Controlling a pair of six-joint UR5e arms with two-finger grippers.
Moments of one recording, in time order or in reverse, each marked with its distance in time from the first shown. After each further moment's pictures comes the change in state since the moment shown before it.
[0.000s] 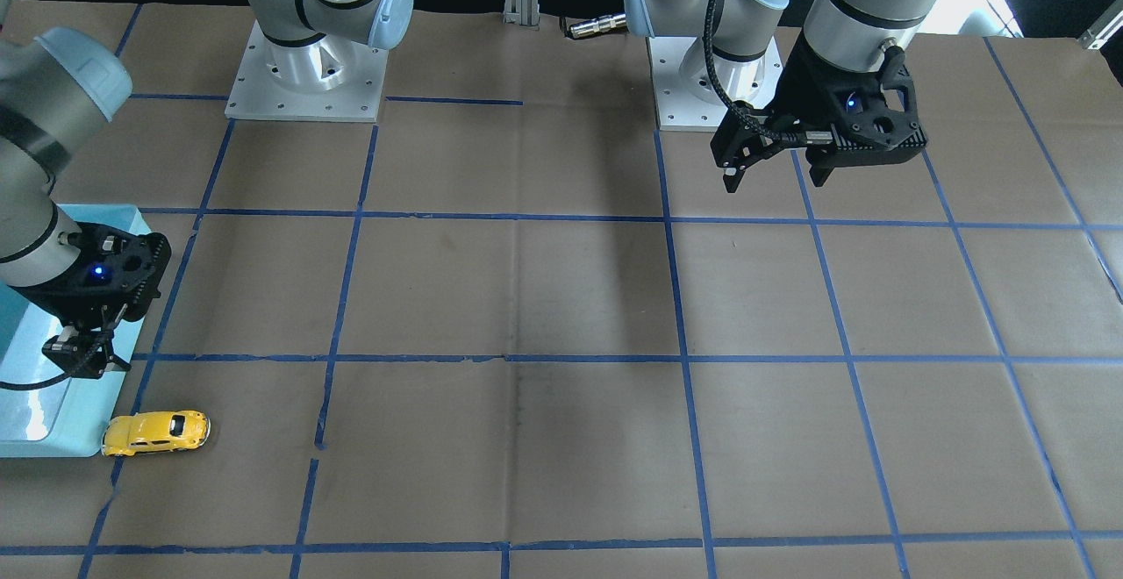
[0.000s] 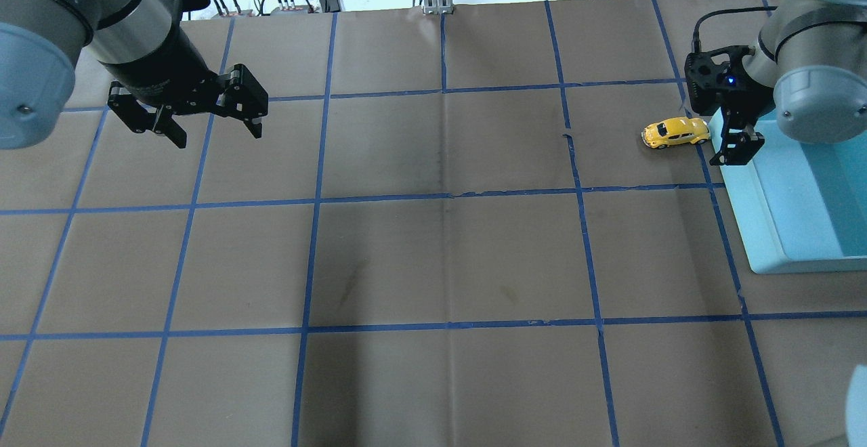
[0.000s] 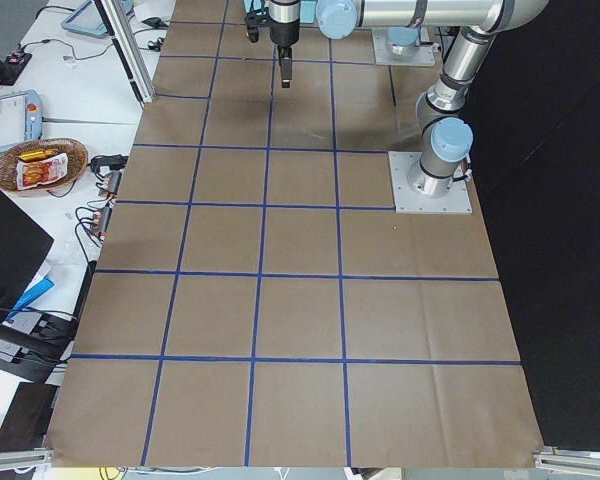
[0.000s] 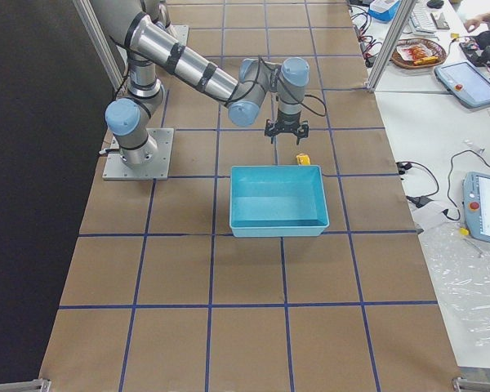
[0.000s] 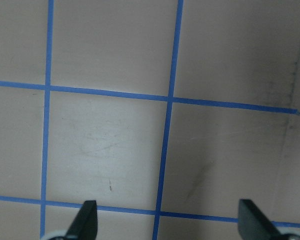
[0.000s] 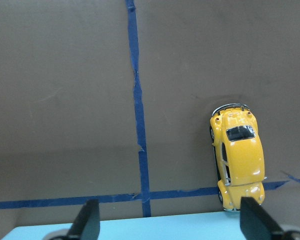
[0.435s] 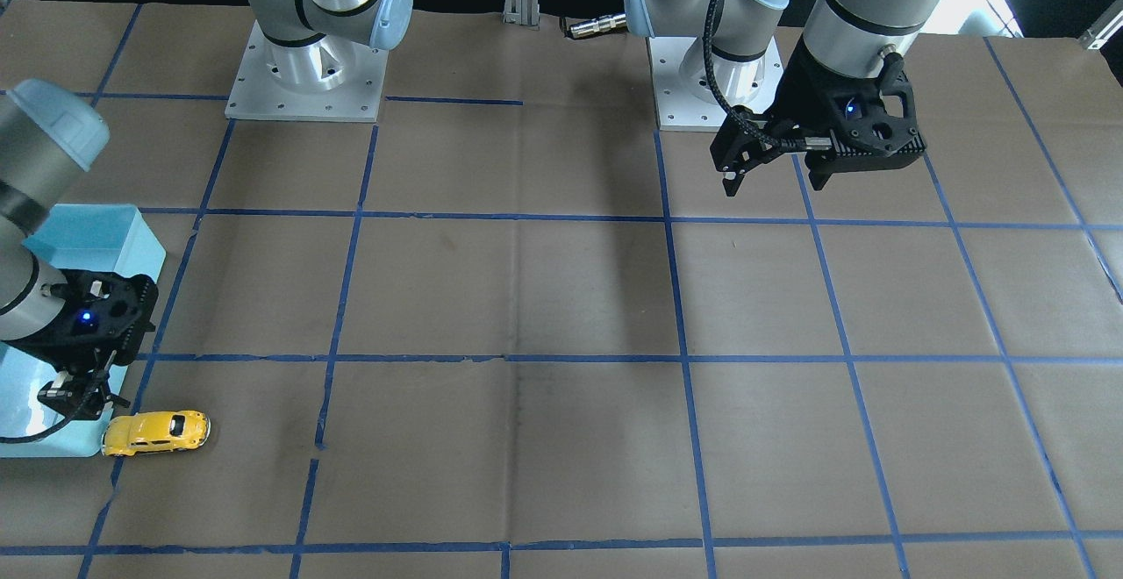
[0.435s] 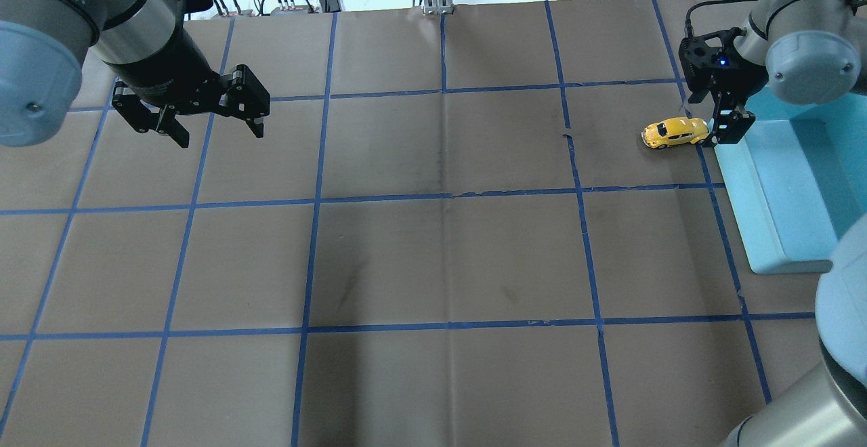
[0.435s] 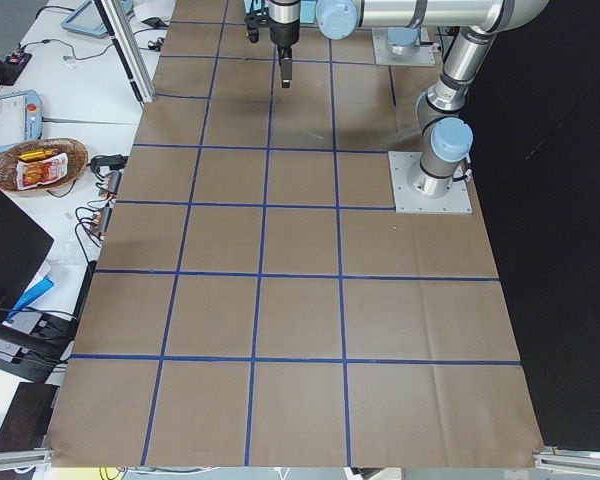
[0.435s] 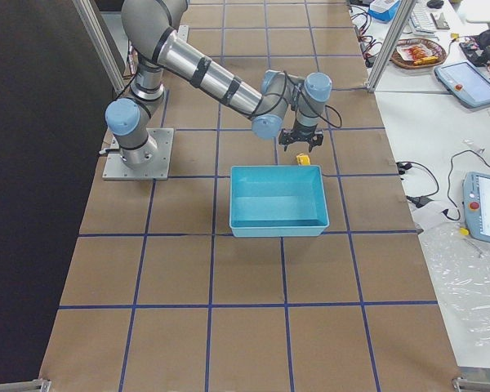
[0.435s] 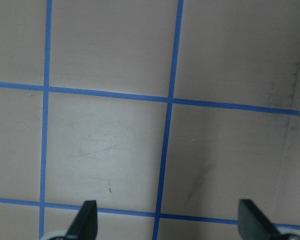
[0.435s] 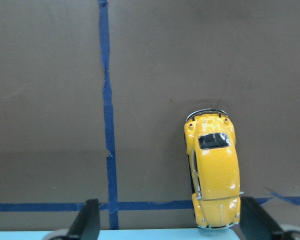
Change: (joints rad) left arm 0.001 -0.014 -0.003 0.009 -0.001 0.002; right arm -0.002 0.161 -0.181 0.091 0.030 -0.034
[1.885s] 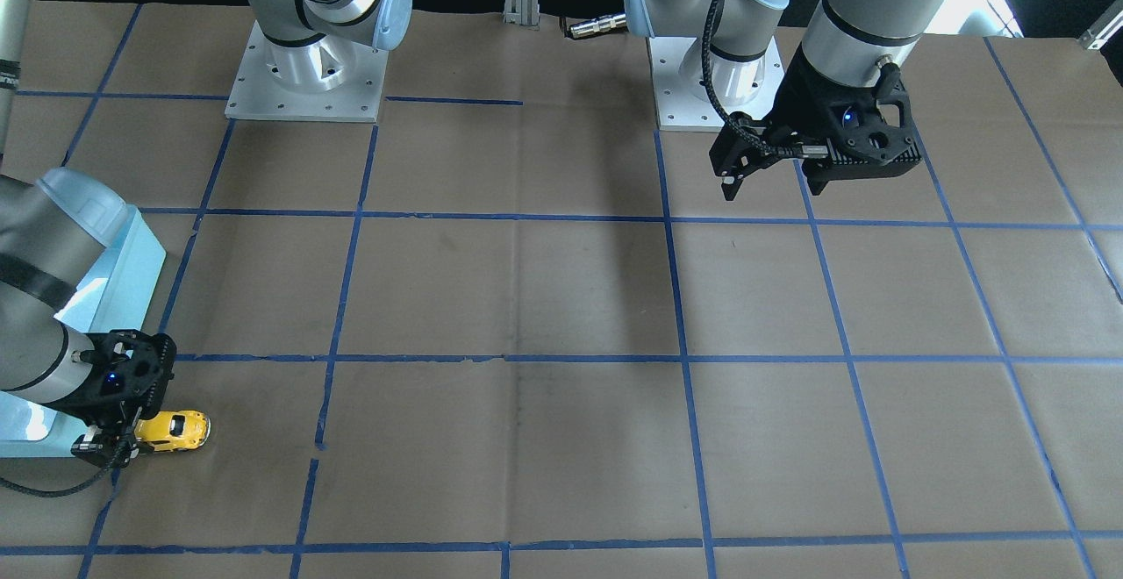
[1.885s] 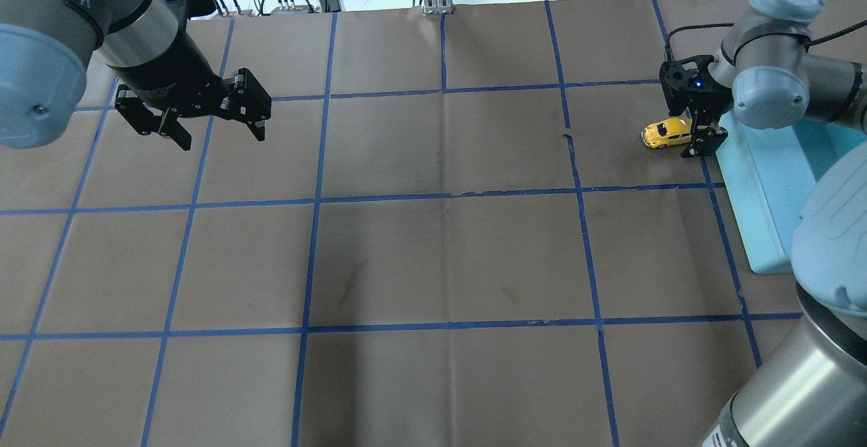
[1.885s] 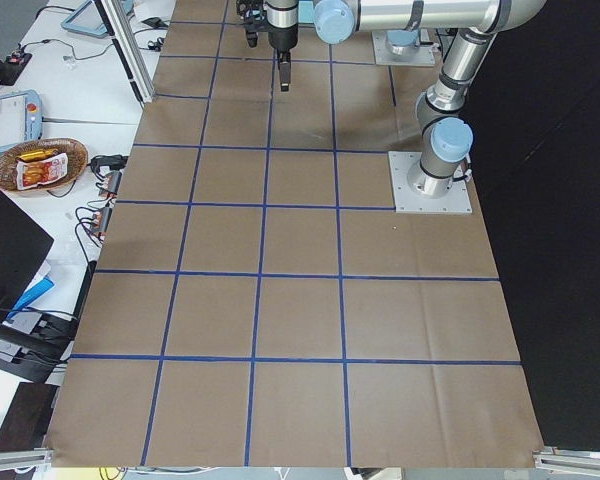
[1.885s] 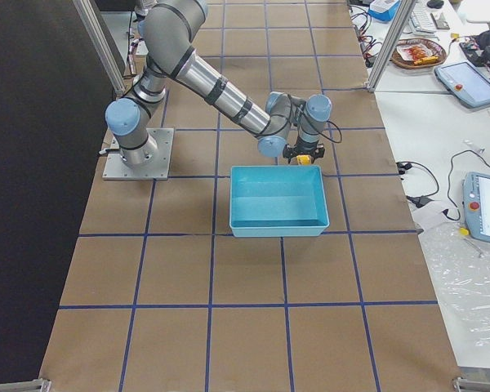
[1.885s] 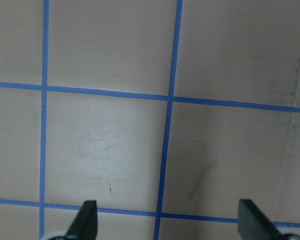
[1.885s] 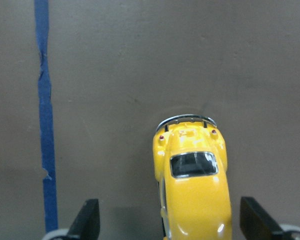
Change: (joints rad) left arm 0.002 -0.002 -0.006 0.003 -0.001 0.010; right arm 0.001 0.105 0.057 -0.202 0.018 -0.024
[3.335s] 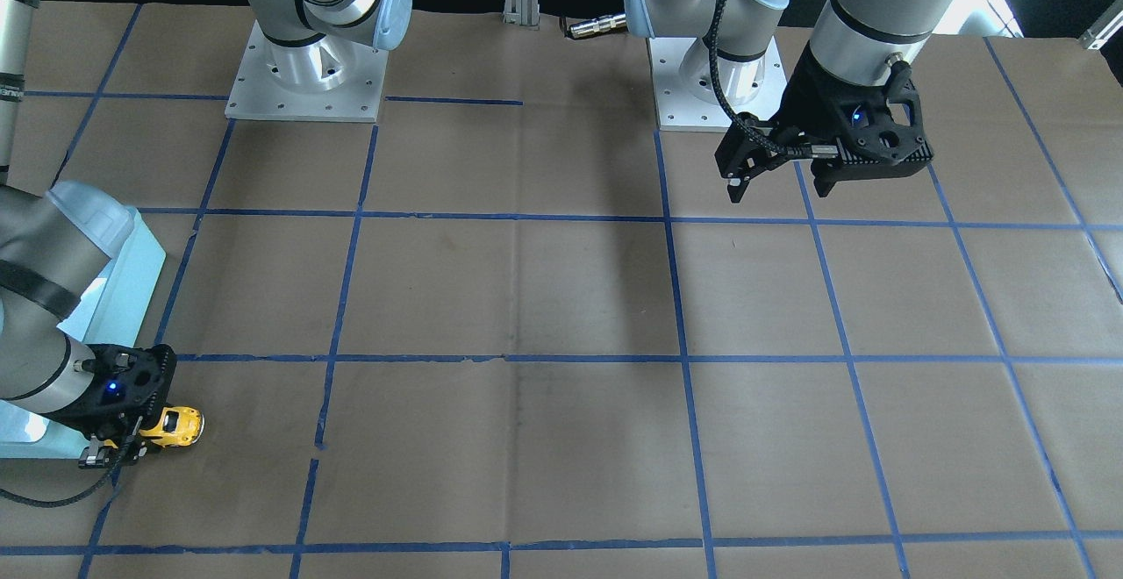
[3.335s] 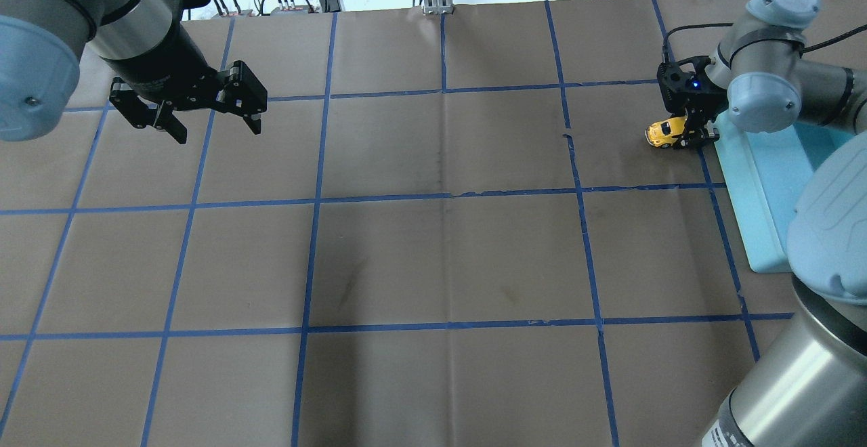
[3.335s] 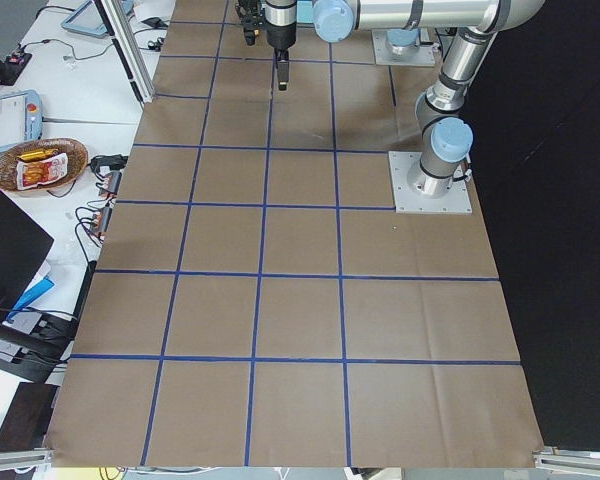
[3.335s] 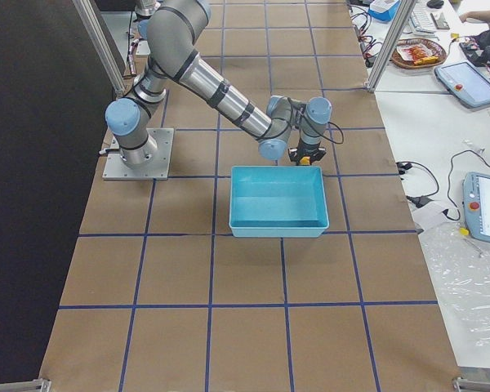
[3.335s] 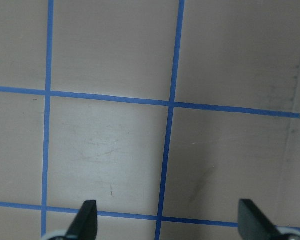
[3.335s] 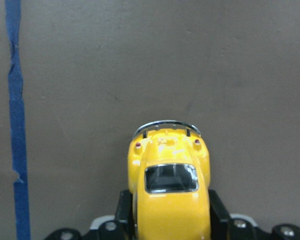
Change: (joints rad) left arm 0.005 -0.002 0.017 0.000 0.001 0.002; right arm -0.001 0.010 -0.007 -0.033 0.004 -0.015
